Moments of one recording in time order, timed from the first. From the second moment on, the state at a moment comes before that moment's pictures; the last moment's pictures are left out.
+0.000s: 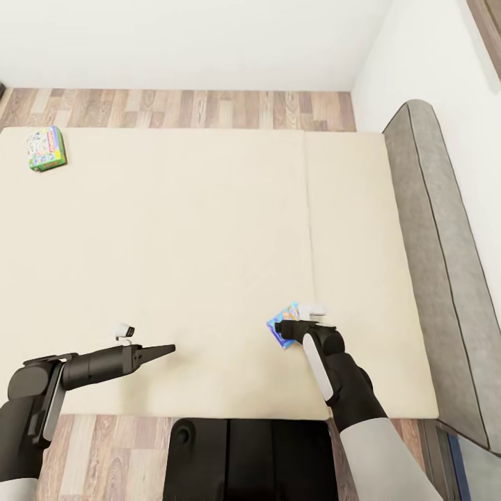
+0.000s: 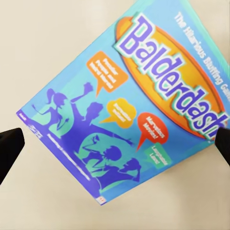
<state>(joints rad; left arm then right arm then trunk) -0.45 0.17 0.32 -1.42 0.00 1.03 -1.52 -0.66 0.17 0.09 -1.16 -0.13 0.76 -0.18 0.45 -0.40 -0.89</state>
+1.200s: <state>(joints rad) -0.45 0.17 0.29 -1.41 0.00 1.02 -1.52 -0.83 0.17 0.08 -1.20 -0.14 0.92 -0.18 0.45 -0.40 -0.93</state>
